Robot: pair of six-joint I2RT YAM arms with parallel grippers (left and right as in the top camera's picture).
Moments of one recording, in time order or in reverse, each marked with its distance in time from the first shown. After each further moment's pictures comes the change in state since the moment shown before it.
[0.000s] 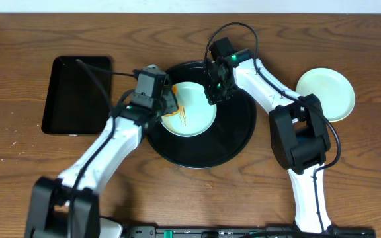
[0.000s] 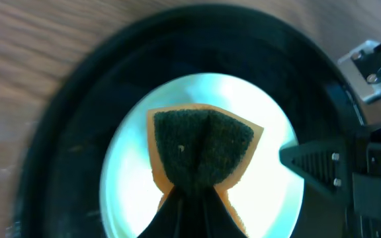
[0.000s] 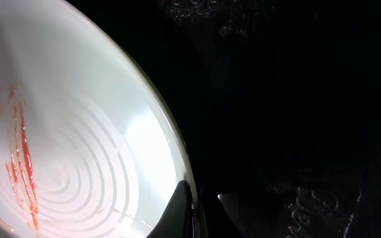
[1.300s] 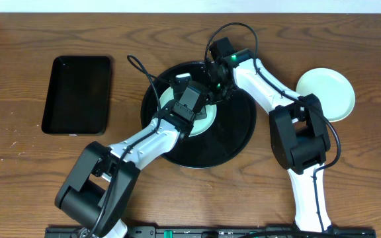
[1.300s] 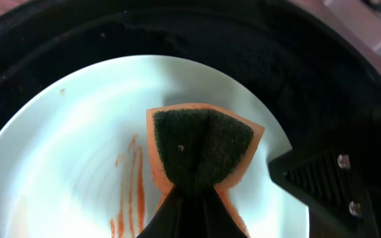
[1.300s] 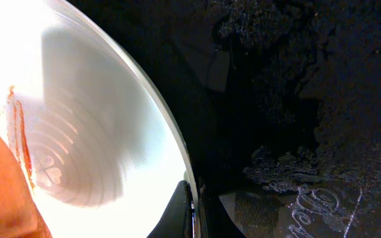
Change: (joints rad) left arm -0.247 0.212 -0.001 0.227 -0.302 -0.072; right arm 0.001 0.000 0.000 0.000 0.000 0.000
